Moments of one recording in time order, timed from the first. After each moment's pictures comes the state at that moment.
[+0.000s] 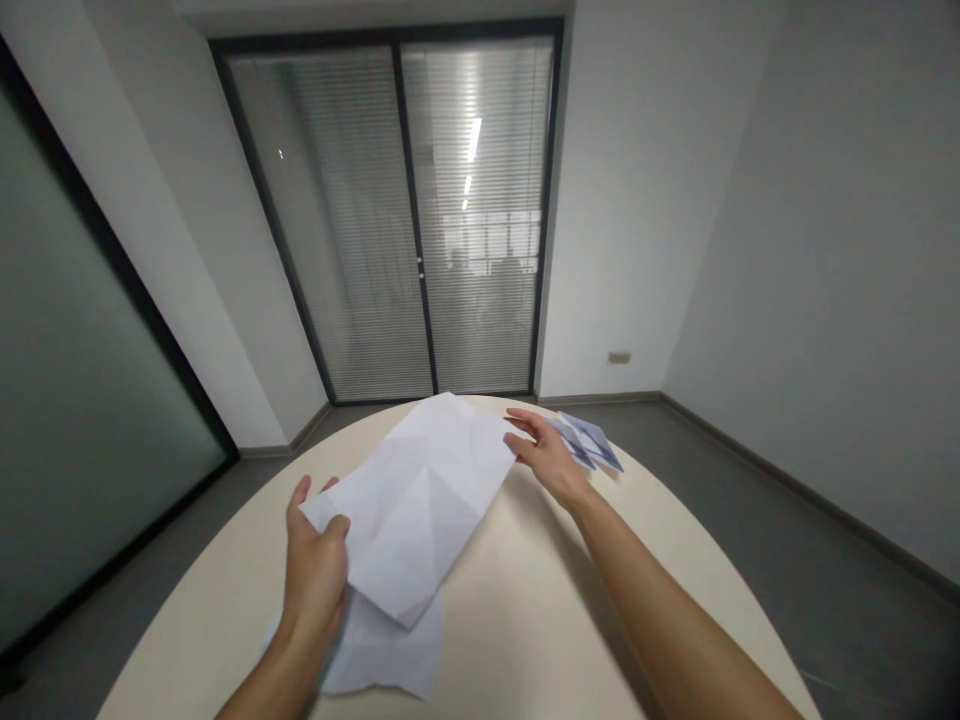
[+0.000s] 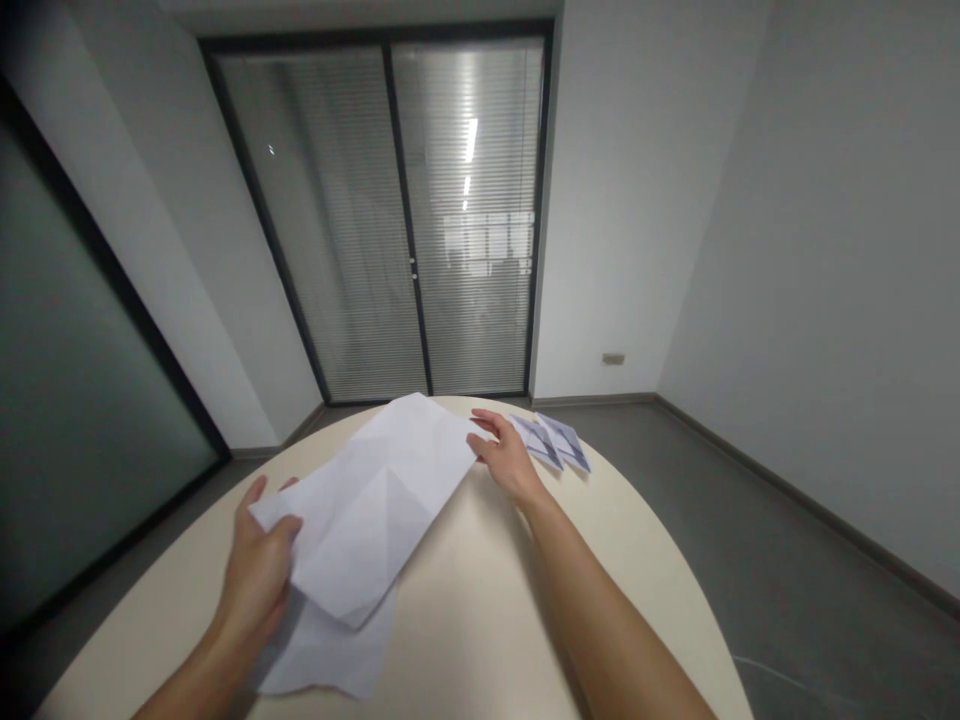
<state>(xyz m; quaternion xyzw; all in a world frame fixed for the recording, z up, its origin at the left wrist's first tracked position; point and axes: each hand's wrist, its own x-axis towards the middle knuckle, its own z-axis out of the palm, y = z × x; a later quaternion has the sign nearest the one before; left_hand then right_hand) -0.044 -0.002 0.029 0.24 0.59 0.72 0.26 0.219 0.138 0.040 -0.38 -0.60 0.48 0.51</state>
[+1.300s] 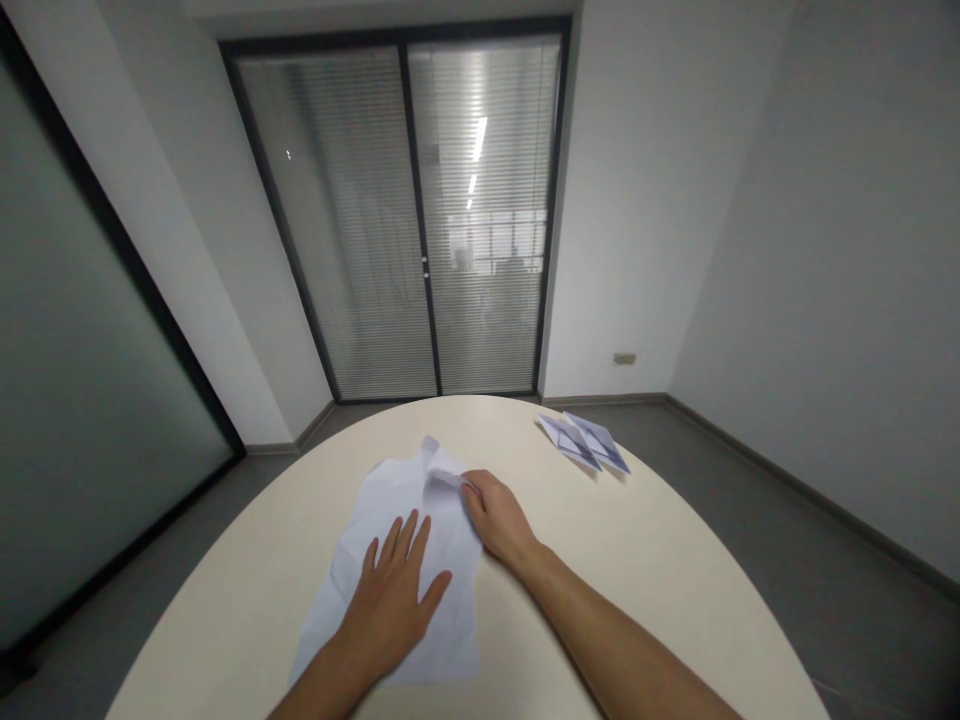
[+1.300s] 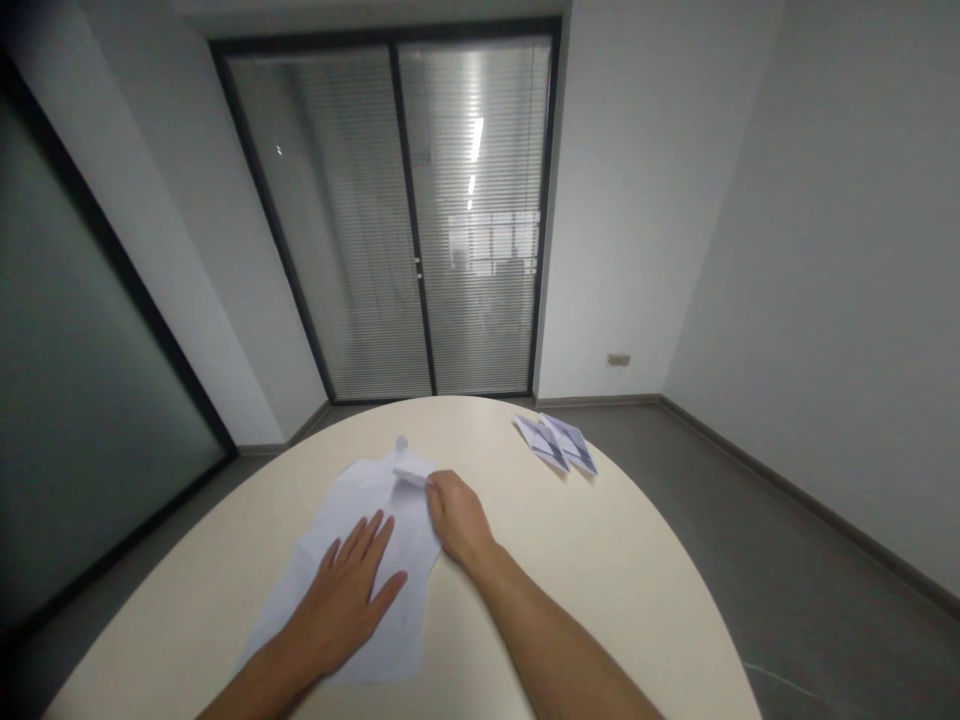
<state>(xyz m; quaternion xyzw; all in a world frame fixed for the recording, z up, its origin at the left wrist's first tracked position) -0.026 -0.007 -0.016 0.72 0.68 0.10 0.07 0.148 0.105 -0.003 -0.41 -0.79 0.25 0.39</state>
